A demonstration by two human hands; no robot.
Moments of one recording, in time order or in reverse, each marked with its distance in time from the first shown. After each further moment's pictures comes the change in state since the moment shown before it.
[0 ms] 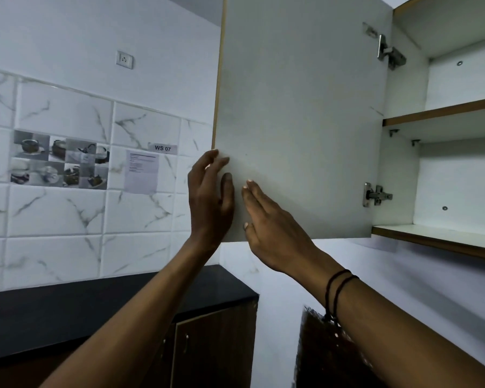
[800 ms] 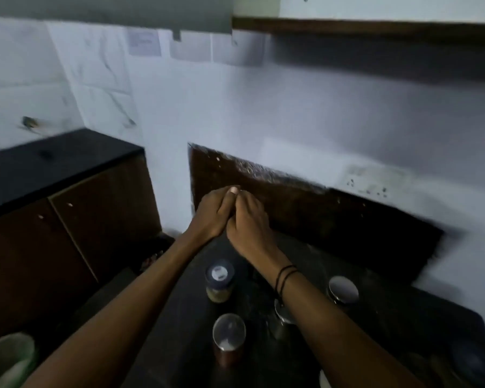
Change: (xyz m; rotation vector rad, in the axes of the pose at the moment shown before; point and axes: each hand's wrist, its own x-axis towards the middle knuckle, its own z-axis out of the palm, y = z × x) left_hand -0.377 0.114 0.036 -0.590 -1.142 -0.456; right_hand -0.342 0.031 0.096 0.052 -0.221 0.909
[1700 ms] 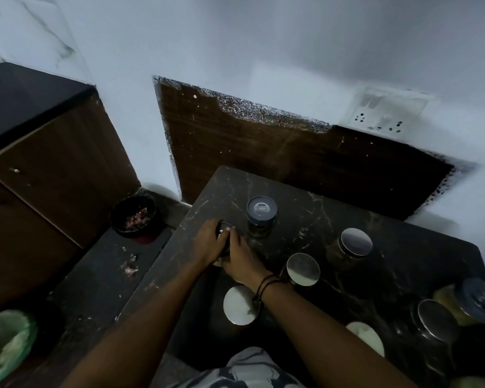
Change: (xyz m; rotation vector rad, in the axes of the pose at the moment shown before) left_hand -0.121 -0.159 0.106 0.147 -0.369 -0.574; right_hand -0.079 0.089 0.180 0.113 -0.532 0.460
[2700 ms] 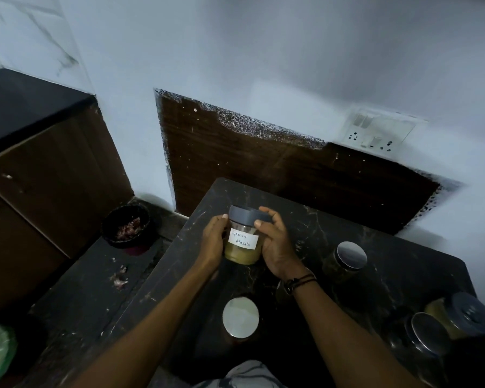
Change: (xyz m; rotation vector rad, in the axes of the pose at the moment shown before) left_hand -0.020 0.061 -0.033 -0.985 -0.015 -0.162; right_hand 0.007 0.015 -0.075 1.443 0.158 -0.036
